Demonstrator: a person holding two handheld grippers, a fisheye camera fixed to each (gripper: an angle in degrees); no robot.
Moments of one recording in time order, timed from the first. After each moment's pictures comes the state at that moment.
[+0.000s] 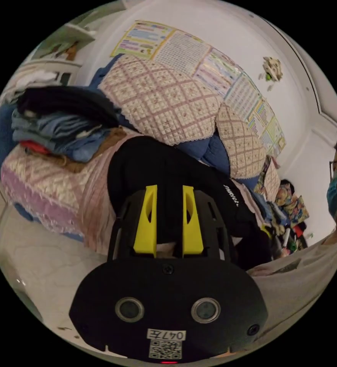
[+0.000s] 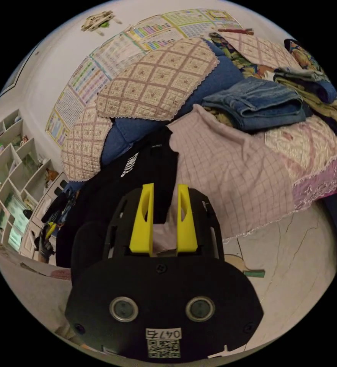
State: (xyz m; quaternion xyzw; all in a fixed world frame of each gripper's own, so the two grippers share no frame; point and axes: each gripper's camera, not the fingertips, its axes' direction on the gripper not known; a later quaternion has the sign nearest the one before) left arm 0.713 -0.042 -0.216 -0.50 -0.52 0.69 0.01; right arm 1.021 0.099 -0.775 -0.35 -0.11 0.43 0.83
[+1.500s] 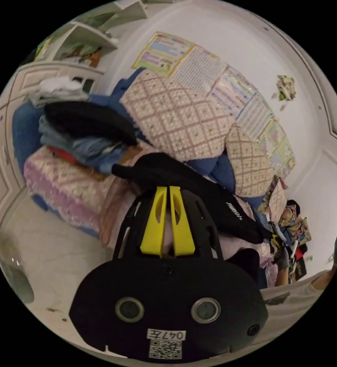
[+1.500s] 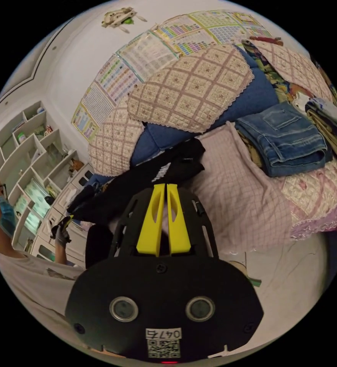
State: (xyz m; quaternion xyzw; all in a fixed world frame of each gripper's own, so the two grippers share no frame) left arm 0.855 0.088 -0.171 -0.43 -0.55 0.71 0.01; right arm 0.997 0.182 -0.857 -0.34 -0.20 0.40 0.83
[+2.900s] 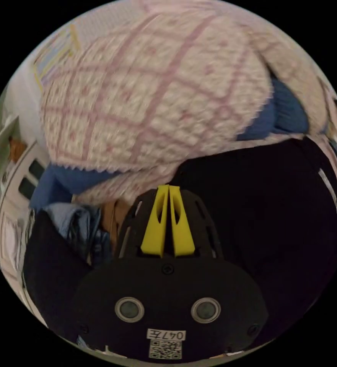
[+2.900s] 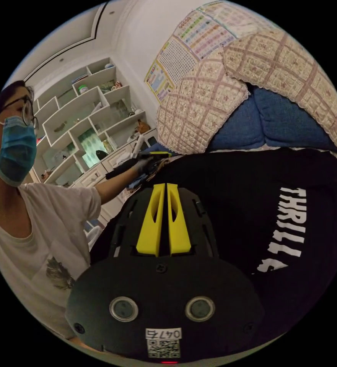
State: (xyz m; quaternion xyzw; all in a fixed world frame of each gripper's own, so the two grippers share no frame) left arm 0.071 -0.197 -0.184 -0.50 -0.37 0.66 -0.42; right arm 0.682 0.244 -0.561 -0.21 -0.49 0.30 0.79
